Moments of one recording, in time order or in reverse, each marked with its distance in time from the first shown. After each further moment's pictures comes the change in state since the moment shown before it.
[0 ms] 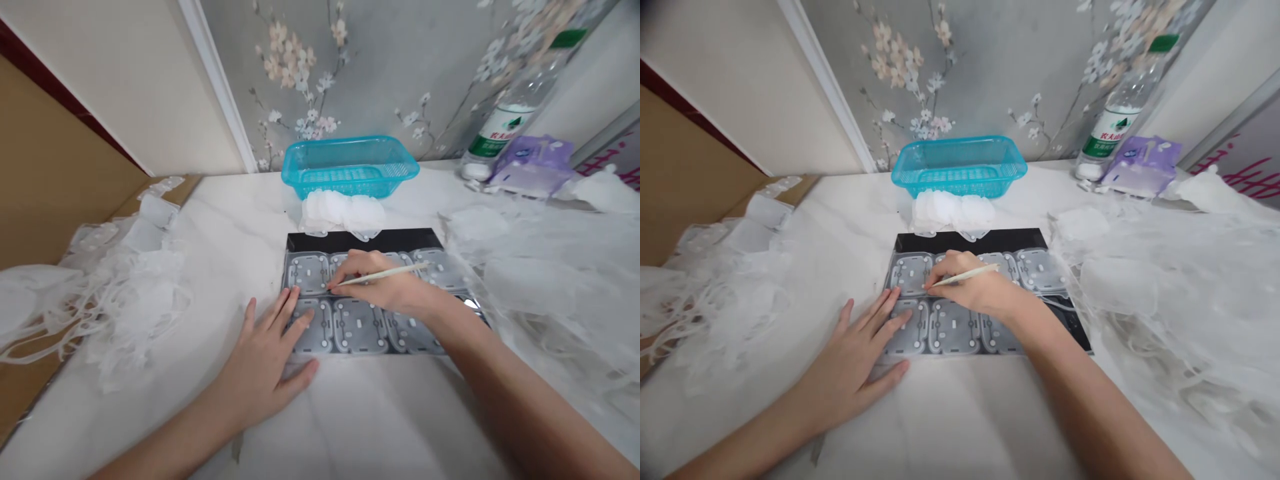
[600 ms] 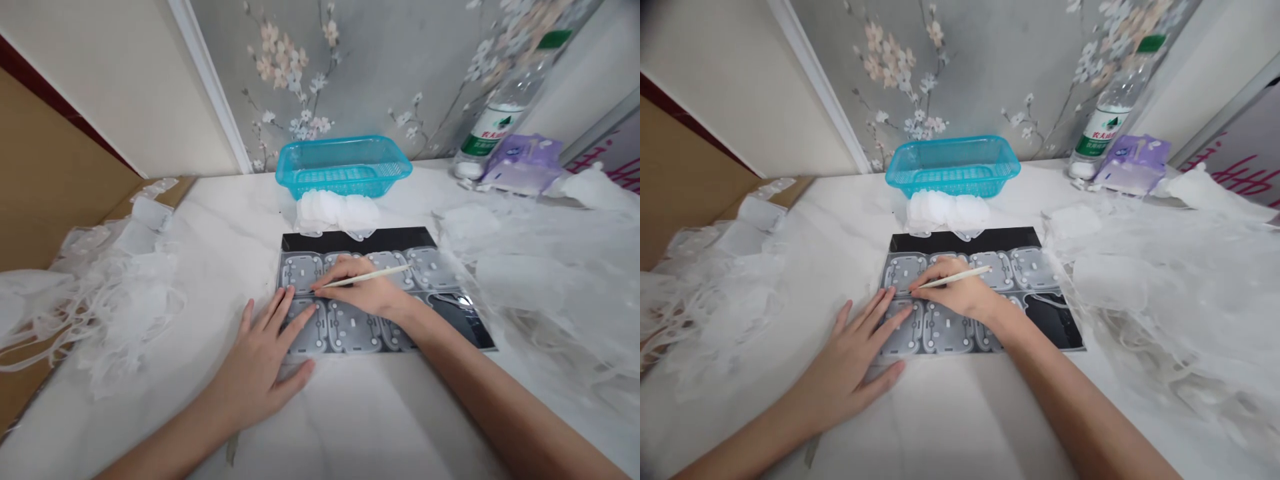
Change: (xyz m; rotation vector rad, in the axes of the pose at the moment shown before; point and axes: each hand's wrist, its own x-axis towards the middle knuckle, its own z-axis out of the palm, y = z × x) left_hand 0.003 0.000 0.003 -0.020 0.024 0.012; right_hand 0.002 0.012 0.024 0.180 0.119 0.034
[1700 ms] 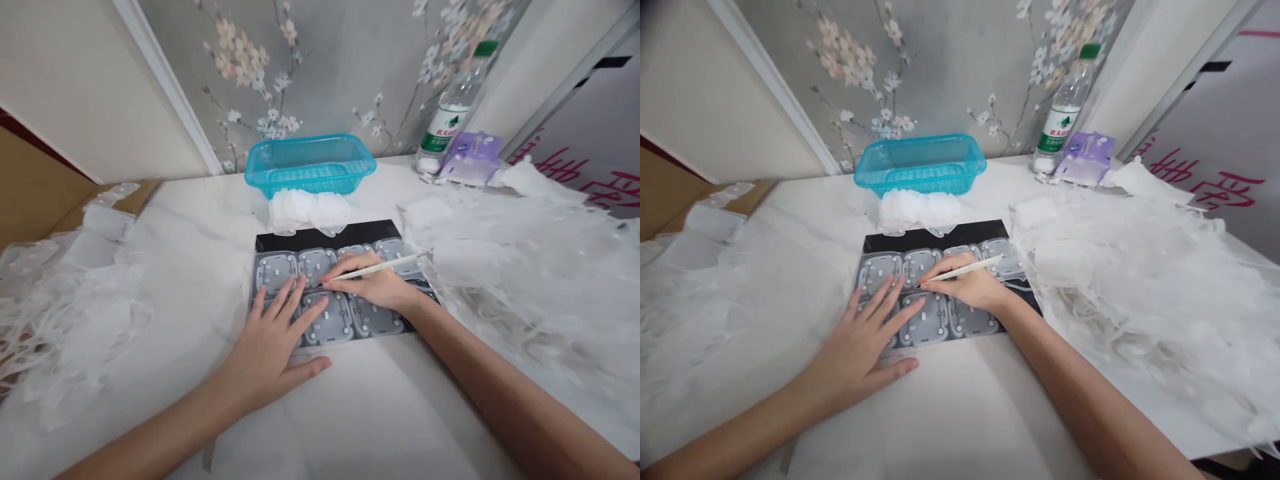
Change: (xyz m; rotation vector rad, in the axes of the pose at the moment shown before) left_hand 0.036 0.018 -0.003 -0.015 0.034 0.203; right_hand -0.034 0.010 -0.038 0.103 0.085 0.074
